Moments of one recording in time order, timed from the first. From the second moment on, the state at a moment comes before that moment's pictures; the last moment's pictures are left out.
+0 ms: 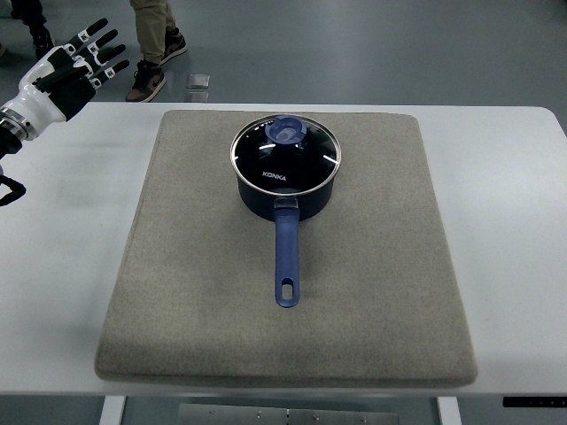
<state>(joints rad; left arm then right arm) -0.88 0.51 -0.65 -0.50 0.09 -0.61 -0.28 0.03 0.00 -0.05 0.20 0.00 -0.01 0.06</state>
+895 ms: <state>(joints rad) -0.98 0.75 -0.64 -0.97 0.95 -0.55 -0.38 0.03 0.00 -0.05 0.20 0.00 -0.01 0.06</state>
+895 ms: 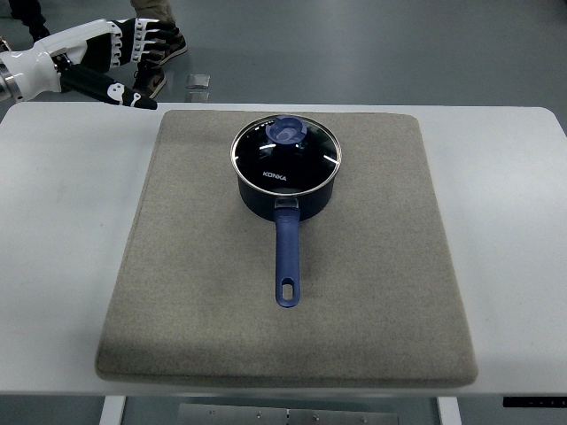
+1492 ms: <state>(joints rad) -1.22 0.67 -0.48 -1.03 1.36 -0.53 -0.38 0.03 0.00 -0.05 0.20 0.00 -0.01 0.06</state>
